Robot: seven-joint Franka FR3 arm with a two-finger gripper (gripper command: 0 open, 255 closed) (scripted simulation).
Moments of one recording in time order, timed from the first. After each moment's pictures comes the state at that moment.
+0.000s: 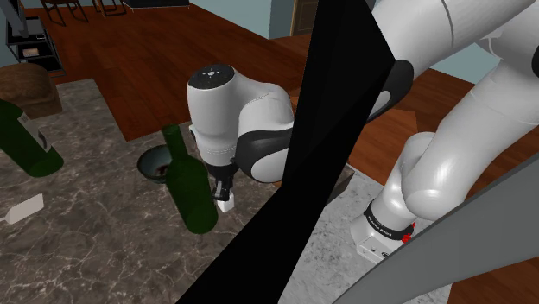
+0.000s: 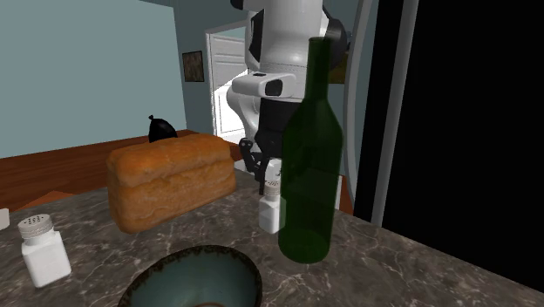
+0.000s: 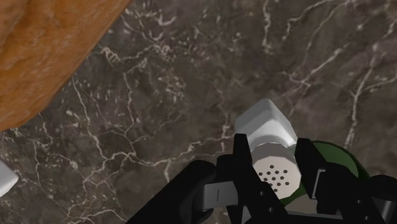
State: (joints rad) arm 0.32 -0.10 0.47 -2.36 -0.08 2.26 0.18
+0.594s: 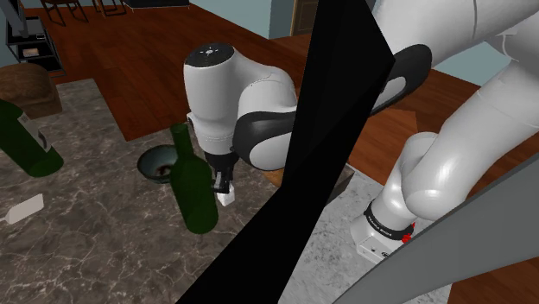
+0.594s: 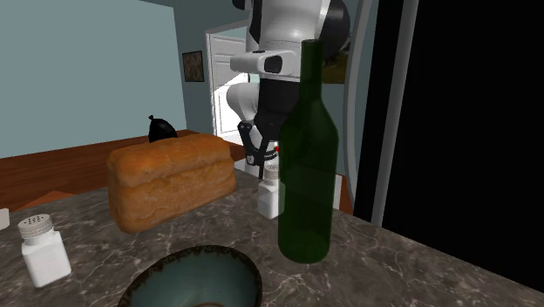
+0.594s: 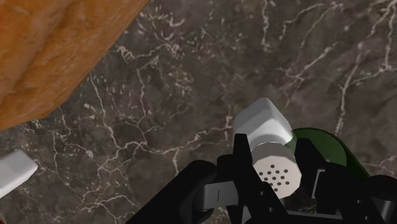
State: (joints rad) arm 0.33 -0.15 0.46 -2.32 -0.05 2.18 0.15
